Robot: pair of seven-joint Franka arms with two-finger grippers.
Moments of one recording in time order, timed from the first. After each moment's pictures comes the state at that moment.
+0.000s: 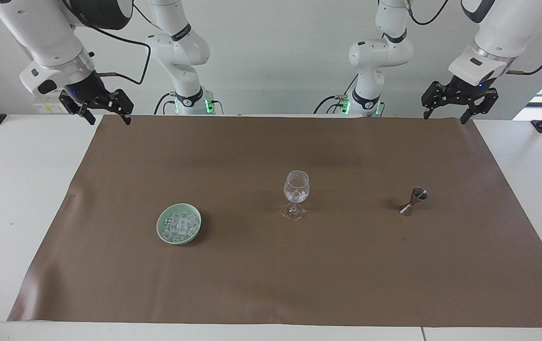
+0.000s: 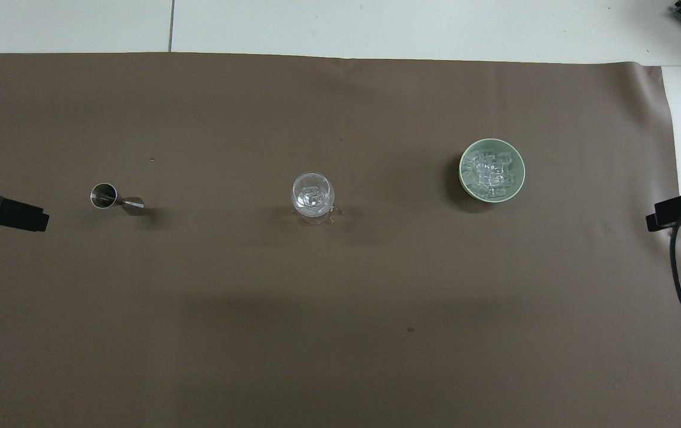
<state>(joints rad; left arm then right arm) 0.06 -0.09 -0.13 -1.61 -0.03 1.50 0.17 -0.14 -0.03 0.03 -1.58 0.01 1.45 -0.08</state>
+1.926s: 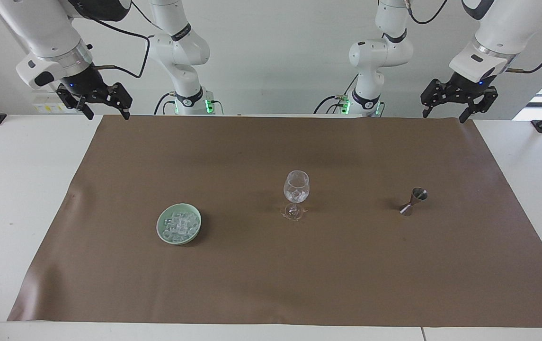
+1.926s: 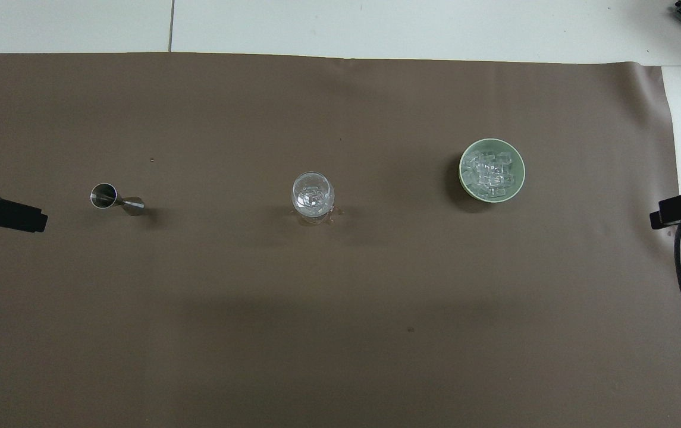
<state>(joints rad) 0.06 -0.09 -0.13 -1.61 -0.03 1.50 0.17 -0.14 -0.03 0.03 -1.57 0.01 1.45 -0.08</state>
